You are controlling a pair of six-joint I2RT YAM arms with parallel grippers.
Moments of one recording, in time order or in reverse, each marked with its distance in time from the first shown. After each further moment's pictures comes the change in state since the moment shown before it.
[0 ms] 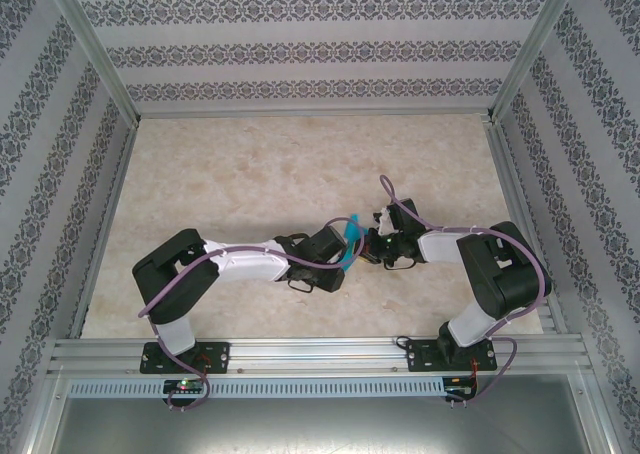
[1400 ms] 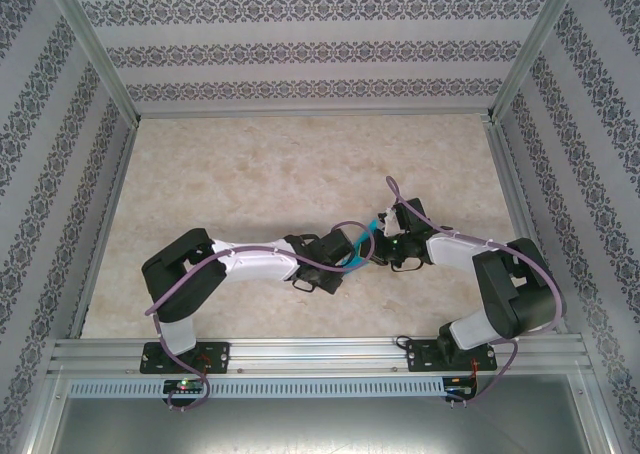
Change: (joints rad) left arm -0.034 0.051 0.085 -0.117 -0.099 0.079; right arm -0.019 -0.128 0.000 -0.173 0.016 -0.086
